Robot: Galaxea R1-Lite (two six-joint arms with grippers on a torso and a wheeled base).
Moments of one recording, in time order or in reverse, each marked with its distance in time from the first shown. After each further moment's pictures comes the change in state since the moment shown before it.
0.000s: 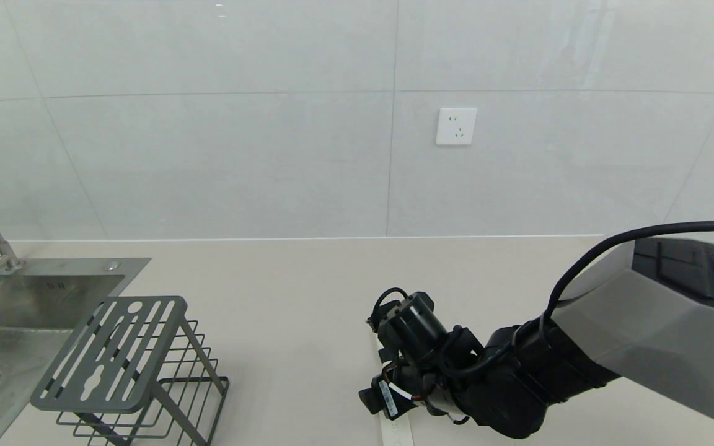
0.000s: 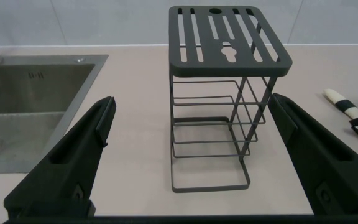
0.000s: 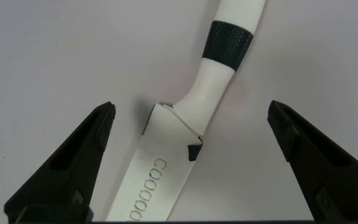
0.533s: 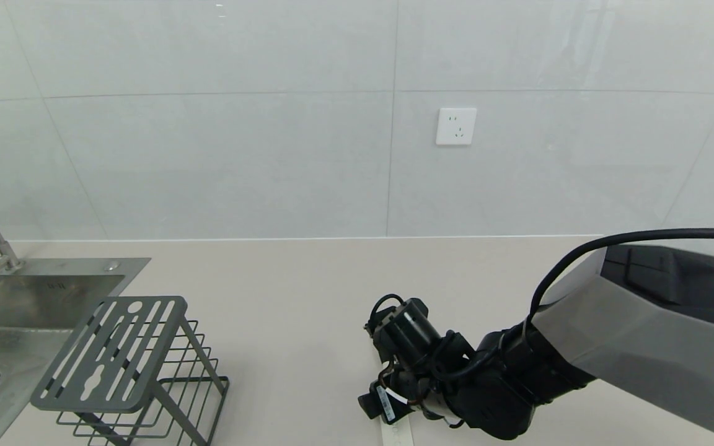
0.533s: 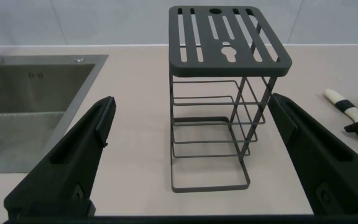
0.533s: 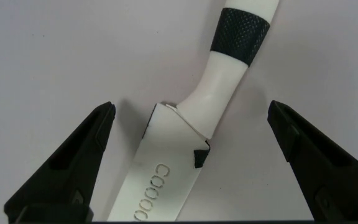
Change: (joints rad) left arm 0.000 0.000 0.000 0.000 0.000 -0.001; right arm -0.003 0.043 -0.014 0.000 0.000 0.008
